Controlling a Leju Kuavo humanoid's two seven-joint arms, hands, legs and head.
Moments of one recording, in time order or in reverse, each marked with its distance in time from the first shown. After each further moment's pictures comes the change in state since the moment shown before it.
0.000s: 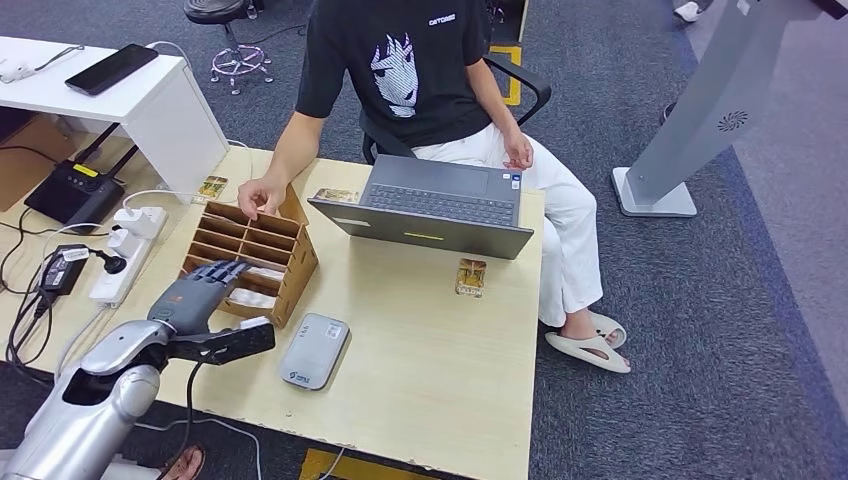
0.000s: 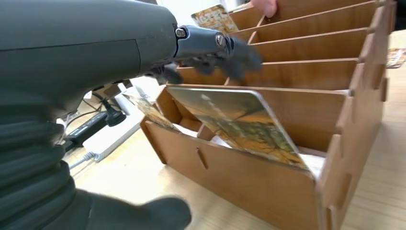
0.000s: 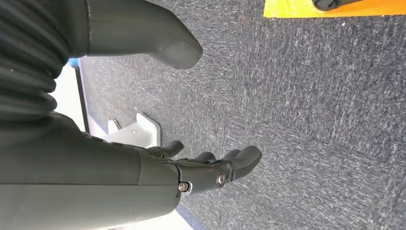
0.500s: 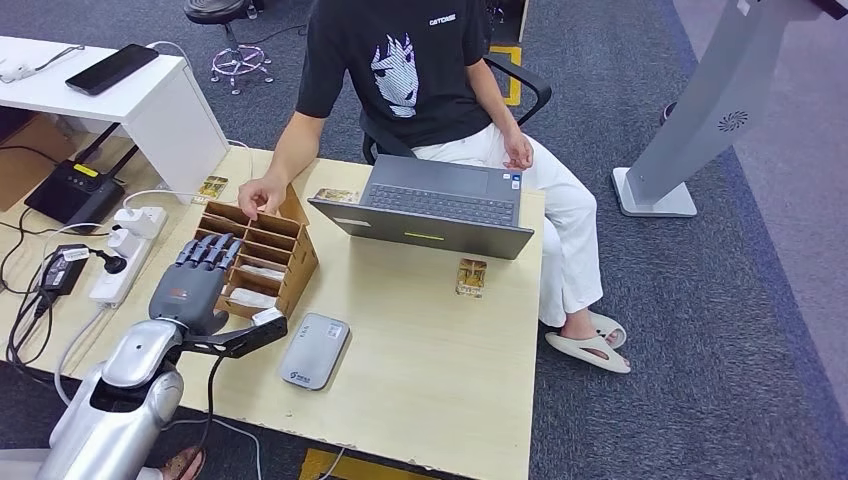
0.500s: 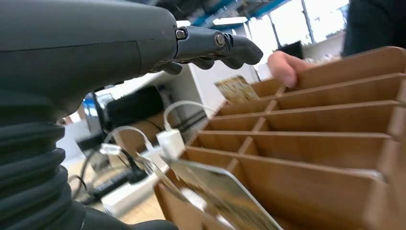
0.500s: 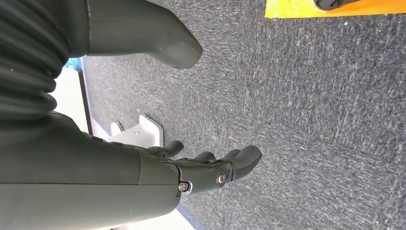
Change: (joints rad) left arm 0.031 -0.141 0.098 0.004 -0.339 0.204 0.062; right arm 0.000 0.000 0.025 0.000 -0.030 -0.008 0.015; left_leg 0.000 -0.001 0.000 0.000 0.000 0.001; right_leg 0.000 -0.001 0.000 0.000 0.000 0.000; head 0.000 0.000
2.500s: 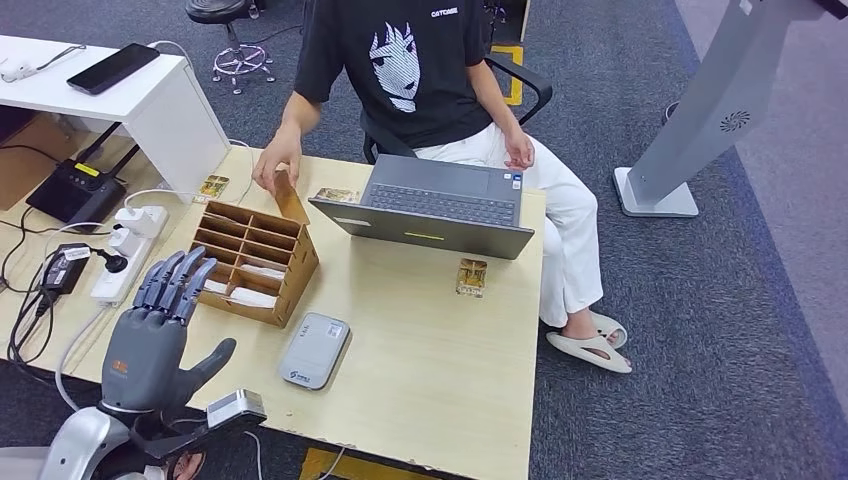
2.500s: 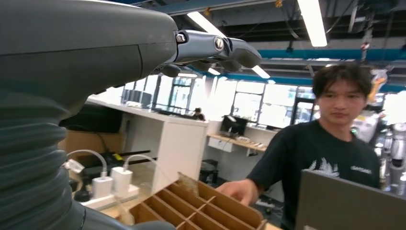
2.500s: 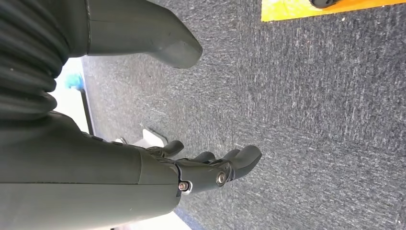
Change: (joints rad) left arm 0.412 0.031 0.045 -0.596 0.246 0.281 -0.147; right arm 0.012 -0.012 0.047 0.000 -0.141 -0.031 -0.018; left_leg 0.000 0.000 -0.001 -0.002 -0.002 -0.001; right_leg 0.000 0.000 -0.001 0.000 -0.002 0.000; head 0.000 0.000
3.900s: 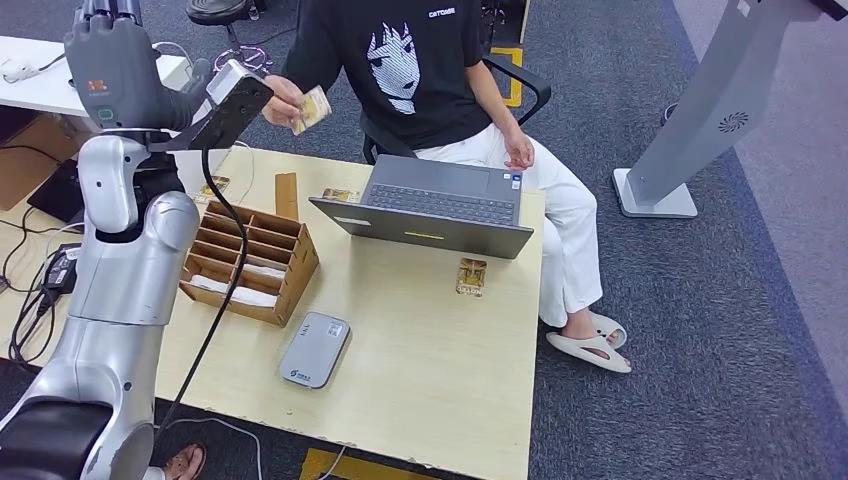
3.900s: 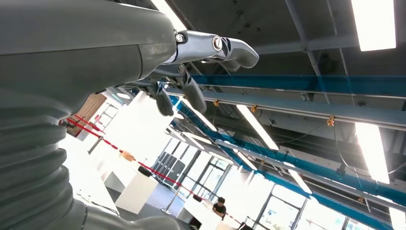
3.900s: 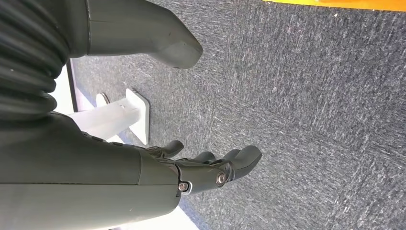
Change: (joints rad) left arm -0.996 -0.270 -0.009 0.736 -0.152 0.198 0.149; right arm -0.023 -0.027 0.153 0.000 0.072 0.049 0.022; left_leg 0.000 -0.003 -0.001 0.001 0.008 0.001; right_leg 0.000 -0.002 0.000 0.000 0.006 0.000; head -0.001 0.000
